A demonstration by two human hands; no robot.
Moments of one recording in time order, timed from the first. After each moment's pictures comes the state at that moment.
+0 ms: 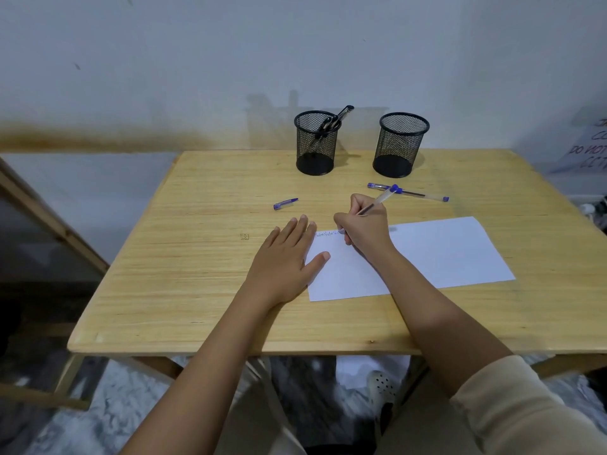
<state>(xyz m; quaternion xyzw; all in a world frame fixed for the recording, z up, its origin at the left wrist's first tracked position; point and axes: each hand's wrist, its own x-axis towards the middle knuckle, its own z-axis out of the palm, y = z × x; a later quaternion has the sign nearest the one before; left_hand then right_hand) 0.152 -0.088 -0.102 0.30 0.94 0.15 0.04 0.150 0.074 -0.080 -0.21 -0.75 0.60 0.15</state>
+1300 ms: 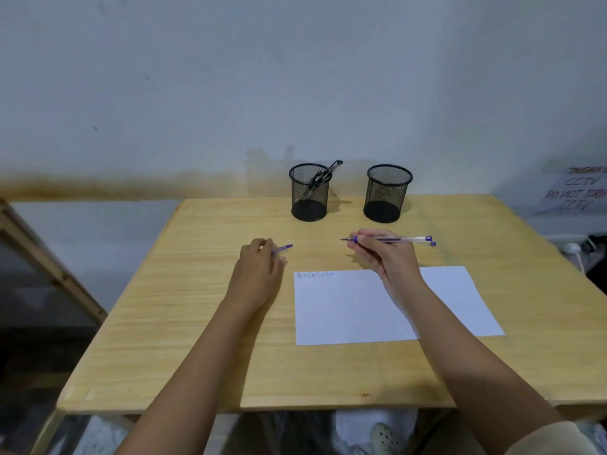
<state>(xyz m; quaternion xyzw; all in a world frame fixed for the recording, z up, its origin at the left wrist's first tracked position) 0.096 -0.097 -0.083 0.19 0.94 0.26 -0.06 0.170 0.122 -0.055 -0.13 -0.51 0.84 0.14</state>
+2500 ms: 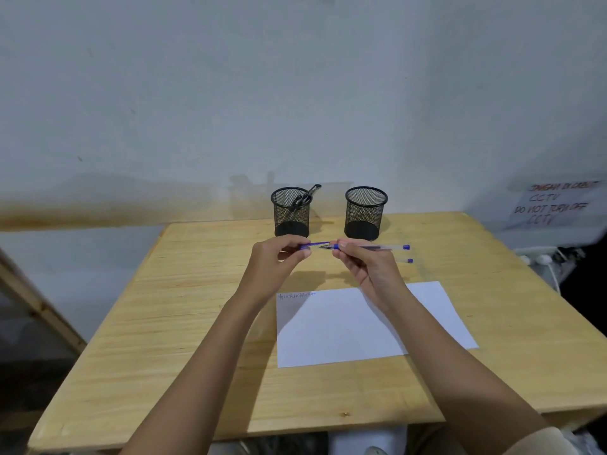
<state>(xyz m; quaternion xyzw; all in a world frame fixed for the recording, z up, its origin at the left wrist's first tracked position) 0.114 -0.047 -0.023 0.27 0.77 0.58 -0.03 0.176 0.117 -0.019 -0.11 -0.45 0.88 0.14</state>
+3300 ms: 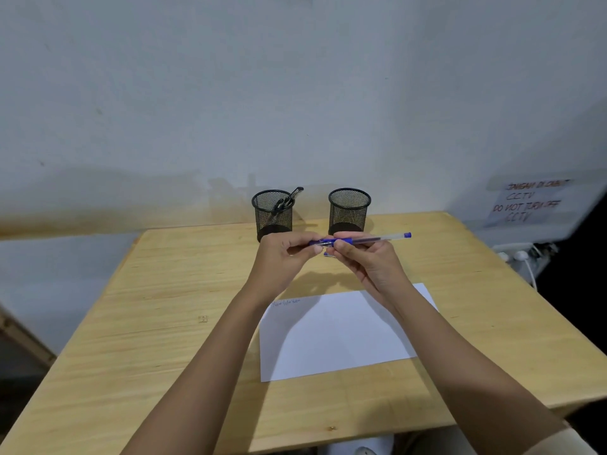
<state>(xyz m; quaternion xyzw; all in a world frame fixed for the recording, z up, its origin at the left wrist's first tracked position) 0.112 -0.008 -0.009 0.30 0.72 0.63 0.01 0.183 0.141 -0.008 -0.04 -0.52 0.84 0.14</state>
